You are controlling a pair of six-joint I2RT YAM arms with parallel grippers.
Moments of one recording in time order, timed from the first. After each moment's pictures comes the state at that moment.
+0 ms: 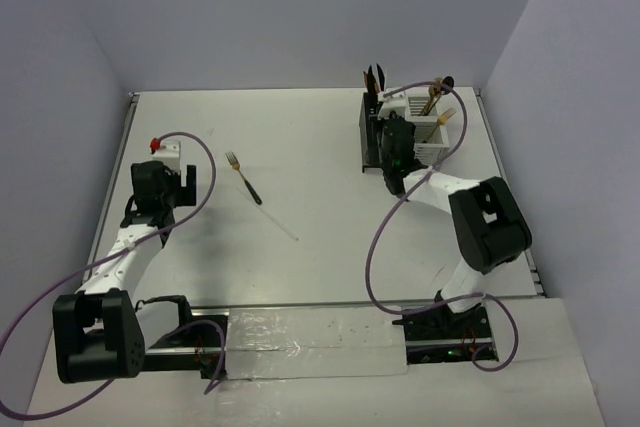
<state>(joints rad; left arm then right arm) 0.03 1.10 0.55 0.01 -0.18 0.17 0.37 1.66 0.90 0.70 0.41 -0.09</state>
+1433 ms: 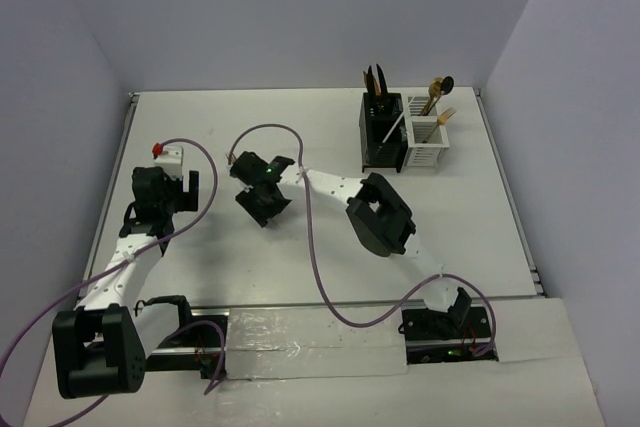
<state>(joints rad) 0.03 1.03 0.51 0.00 -0.11 0.19 0.97 2.34 1.96 -0.80 0.04 0.15</state>
